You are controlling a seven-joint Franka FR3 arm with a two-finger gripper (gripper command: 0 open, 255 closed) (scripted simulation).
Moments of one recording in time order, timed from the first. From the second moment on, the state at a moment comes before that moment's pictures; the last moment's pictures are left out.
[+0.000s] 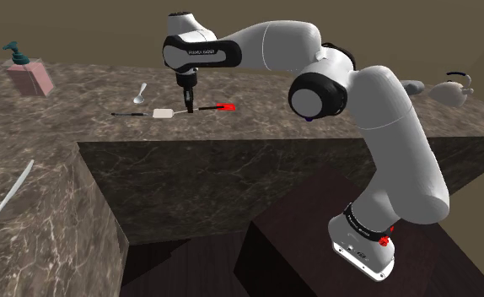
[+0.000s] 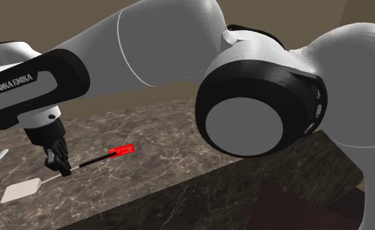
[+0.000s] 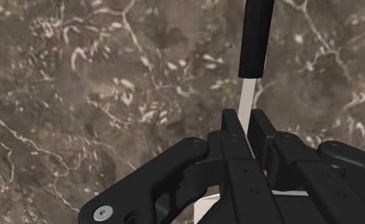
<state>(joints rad) 0.43 0.85 -0.24 -1.04 0.13 1.82 -0.80</state>
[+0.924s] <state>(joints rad) 0.43 0.86 -0.24 -0.98 0.13 1.78 -0.80</state>
